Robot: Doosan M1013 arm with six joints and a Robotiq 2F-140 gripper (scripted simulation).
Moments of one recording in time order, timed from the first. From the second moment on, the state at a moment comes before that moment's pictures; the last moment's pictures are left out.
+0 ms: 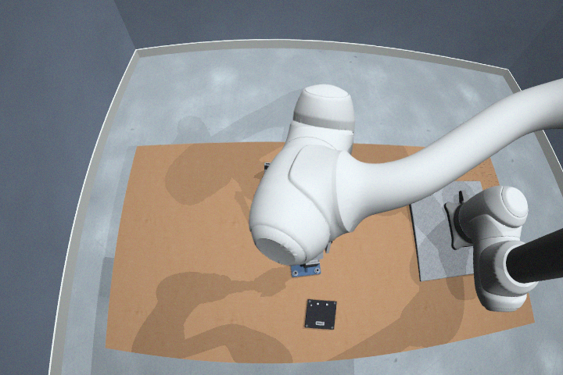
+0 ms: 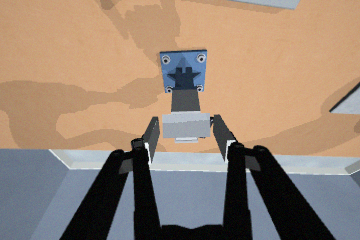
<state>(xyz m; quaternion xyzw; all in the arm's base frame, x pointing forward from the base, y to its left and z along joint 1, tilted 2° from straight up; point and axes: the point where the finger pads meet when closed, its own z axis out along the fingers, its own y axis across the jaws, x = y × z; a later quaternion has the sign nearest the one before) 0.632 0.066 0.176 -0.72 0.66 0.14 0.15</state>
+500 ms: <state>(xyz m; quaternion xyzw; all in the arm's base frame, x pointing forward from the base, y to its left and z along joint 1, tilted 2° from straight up) 0.631 0.069 0.178 -0.73 0.67 0.09 0.10</state>
